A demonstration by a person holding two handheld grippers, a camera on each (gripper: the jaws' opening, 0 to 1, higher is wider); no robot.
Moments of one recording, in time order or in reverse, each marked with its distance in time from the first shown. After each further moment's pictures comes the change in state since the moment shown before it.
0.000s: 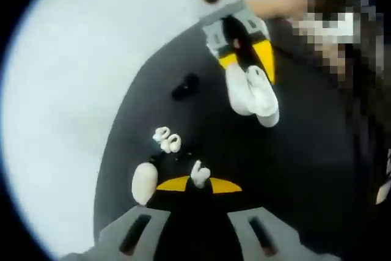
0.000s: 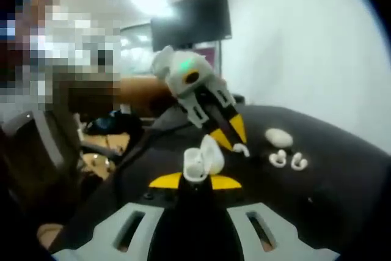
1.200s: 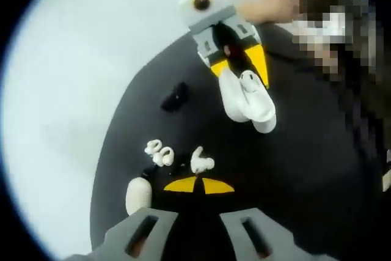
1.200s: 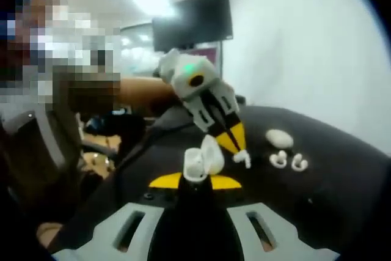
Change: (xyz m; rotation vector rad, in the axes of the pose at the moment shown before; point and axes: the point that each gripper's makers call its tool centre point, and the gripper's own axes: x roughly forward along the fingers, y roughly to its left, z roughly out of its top) left arm 0.015 -0.006 0.013 0.097 -0.090 -0.059; right arm 0.000 0.001 0.000 -0.011 -0.001 0.003
